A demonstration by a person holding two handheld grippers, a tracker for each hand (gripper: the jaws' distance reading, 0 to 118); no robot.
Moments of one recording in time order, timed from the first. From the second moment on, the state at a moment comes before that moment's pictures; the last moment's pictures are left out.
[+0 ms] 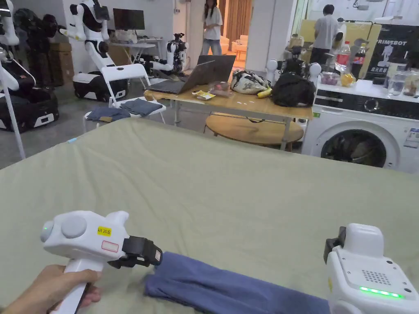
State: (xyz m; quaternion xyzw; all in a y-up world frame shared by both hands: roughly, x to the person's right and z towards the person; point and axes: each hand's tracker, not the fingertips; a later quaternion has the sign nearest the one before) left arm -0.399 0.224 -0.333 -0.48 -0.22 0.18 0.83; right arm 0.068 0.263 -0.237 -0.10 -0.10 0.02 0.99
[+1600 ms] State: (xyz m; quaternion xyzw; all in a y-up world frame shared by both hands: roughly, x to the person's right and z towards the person) left arm -0.290 0.324 -0.301 -0.43 -0.34 0.21 0.81; right arm 0.107 0.259 -0.231 -0.12 -0.10 0.00 0.99
